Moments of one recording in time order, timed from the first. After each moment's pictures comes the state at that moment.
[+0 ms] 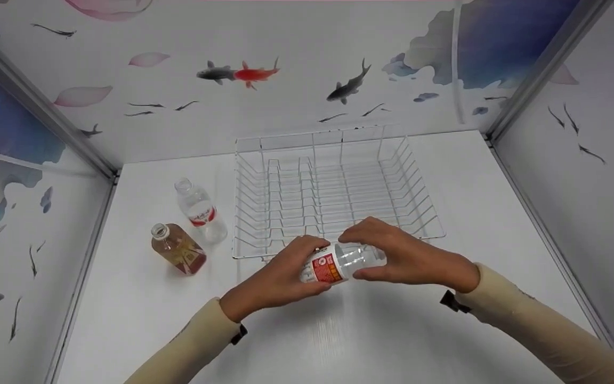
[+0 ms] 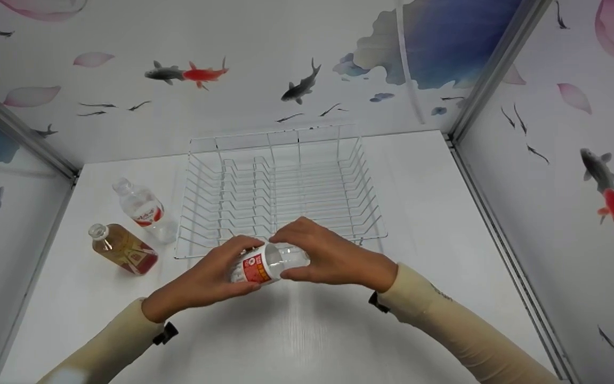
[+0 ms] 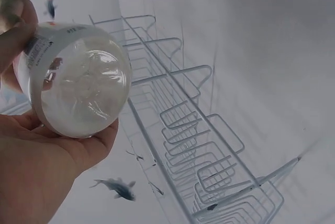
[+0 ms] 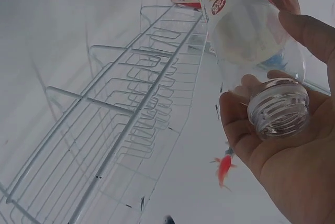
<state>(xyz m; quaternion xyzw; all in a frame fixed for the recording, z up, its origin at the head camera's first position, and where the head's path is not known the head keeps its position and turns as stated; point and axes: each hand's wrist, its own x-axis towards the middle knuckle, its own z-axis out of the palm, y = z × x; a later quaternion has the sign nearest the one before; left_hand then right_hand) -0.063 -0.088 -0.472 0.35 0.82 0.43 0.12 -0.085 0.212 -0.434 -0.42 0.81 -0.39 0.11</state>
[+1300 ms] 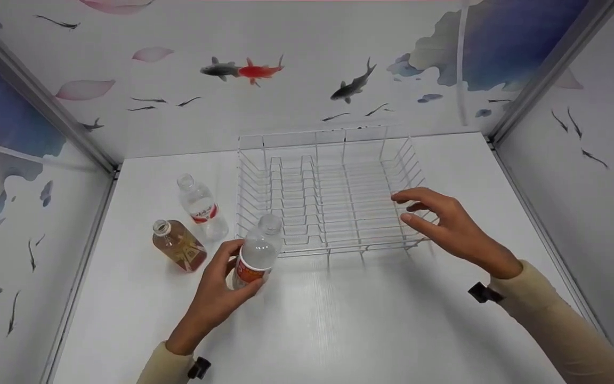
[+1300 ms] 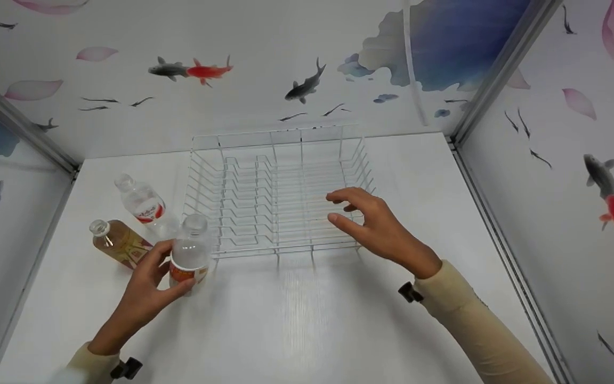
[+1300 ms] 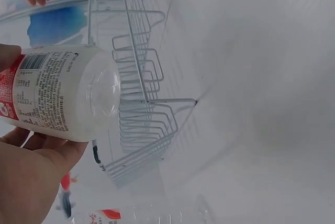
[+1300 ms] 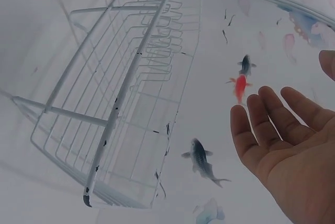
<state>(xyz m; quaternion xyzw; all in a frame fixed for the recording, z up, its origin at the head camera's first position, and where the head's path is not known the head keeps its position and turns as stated) -0.024 -0.180 -0.508 0.12 0.83 0.55 -0.03 -0.110 0.280 -0.437 -0.32 0.84 -0.44 -0.04</state>
